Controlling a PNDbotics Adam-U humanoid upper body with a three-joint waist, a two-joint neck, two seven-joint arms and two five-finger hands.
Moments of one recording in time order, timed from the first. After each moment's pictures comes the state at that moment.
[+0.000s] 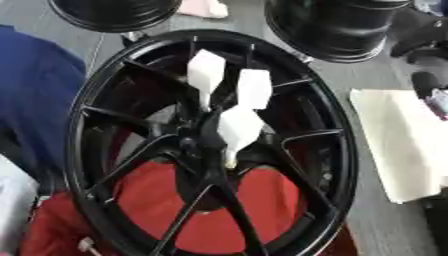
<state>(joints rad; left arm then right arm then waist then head) -0.24 0.36 -0.01 -1.98 0.19 -0.06 0.25 -0.09 -1.07 -0.17 -1.98 -0.13 -0.40 0.20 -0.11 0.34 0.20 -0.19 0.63</state>
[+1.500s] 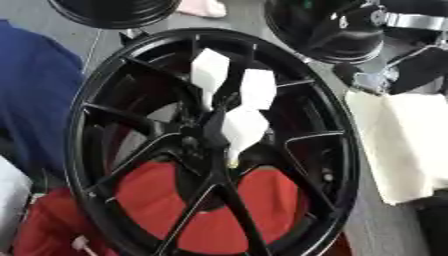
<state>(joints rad) -0.24 0.38 -0.03 -1.98 0.20 -0.05 0.23 -0.55 -1.21 0.19 -1.88 -0.11 -0.16 0.51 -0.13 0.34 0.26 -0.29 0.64</state>
